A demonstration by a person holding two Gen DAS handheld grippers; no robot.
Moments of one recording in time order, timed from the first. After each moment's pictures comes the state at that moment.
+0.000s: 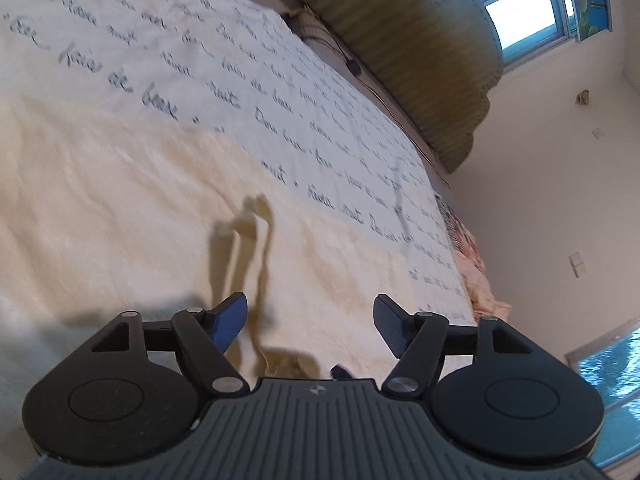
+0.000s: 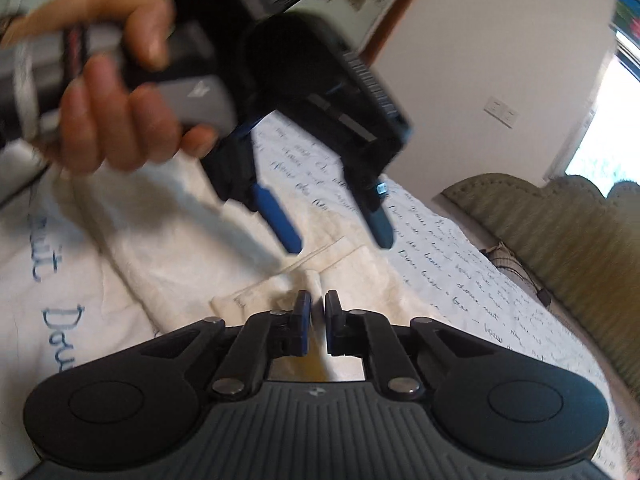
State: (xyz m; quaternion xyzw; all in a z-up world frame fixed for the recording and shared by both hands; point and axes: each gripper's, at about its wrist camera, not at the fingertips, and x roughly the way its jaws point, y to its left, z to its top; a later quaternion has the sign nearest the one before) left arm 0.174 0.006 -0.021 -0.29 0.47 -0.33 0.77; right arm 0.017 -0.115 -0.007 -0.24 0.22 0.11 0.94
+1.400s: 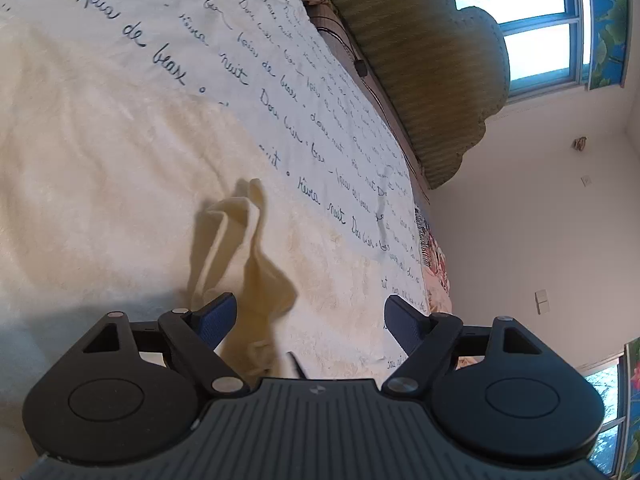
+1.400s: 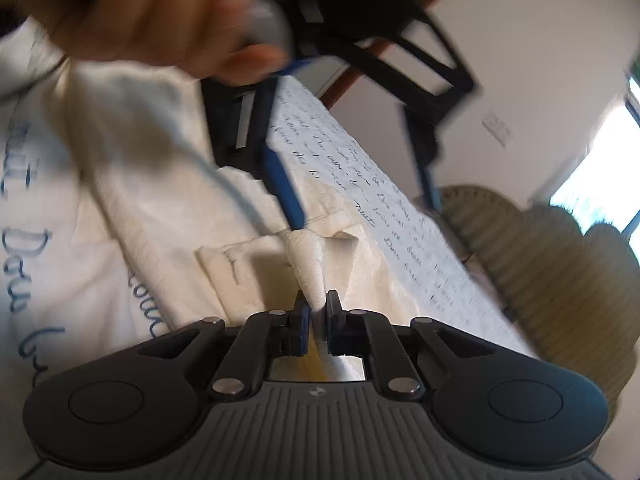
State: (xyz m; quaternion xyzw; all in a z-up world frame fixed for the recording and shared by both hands) left arm 0.181 0.012 -0.035 -0.37 0.49 -0.32 0.72; right arm -0.008 -0.096 -0.034 -0.31 0.23 0.08 0.92
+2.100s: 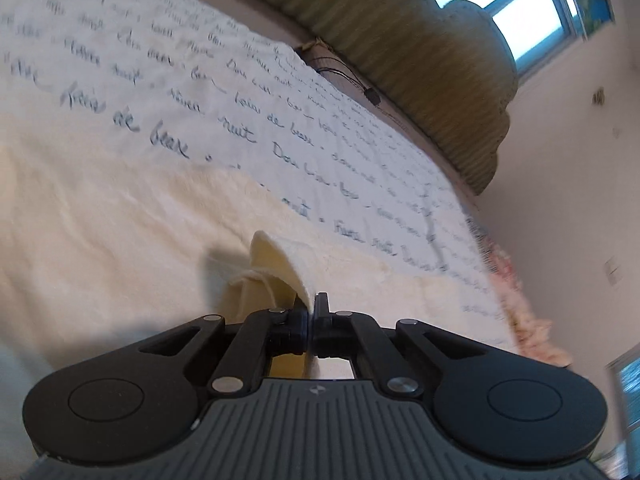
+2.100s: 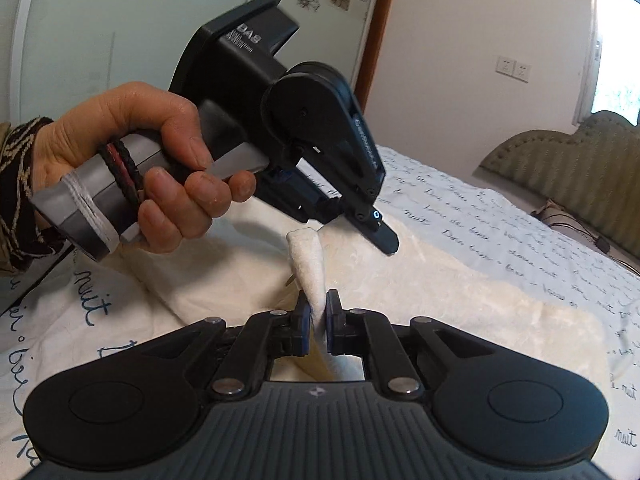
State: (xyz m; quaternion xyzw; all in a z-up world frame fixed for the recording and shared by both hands) left arm 0.180 -0.013 -0.023 -0.22 0.42 -0.27 0.84; right arm -0.025 -0.123 -0.009 -0.13 0.25 0.19 0.94
